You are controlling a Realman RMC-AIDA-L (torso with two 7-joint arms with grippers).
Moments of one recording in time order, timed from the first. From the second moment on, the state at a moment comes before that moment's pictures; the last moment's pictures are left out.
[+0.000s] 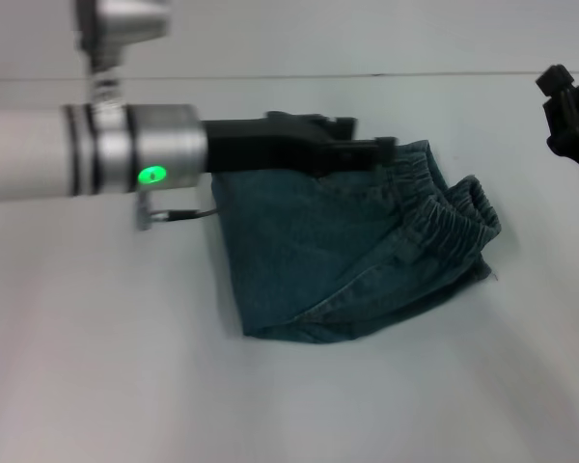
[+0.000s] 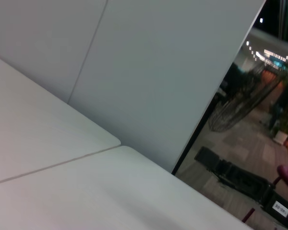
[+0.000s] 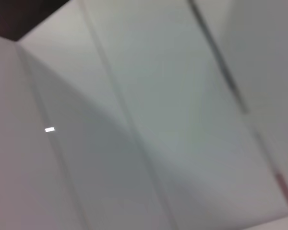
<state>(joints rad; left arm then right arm) -0.64 -2.16 1.13 0.84 1.74 1.25 -1.90 0.50 2.09 -0.05 -0.08 -1.65 -1.49 0.80</state>
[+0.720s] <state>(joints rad) -0.36 -2.12 0.68 0.88 1.84 1.74 -1.73 0.50 2.07 -0.46 -0.91 -2.14 -1.94 1.57</state>
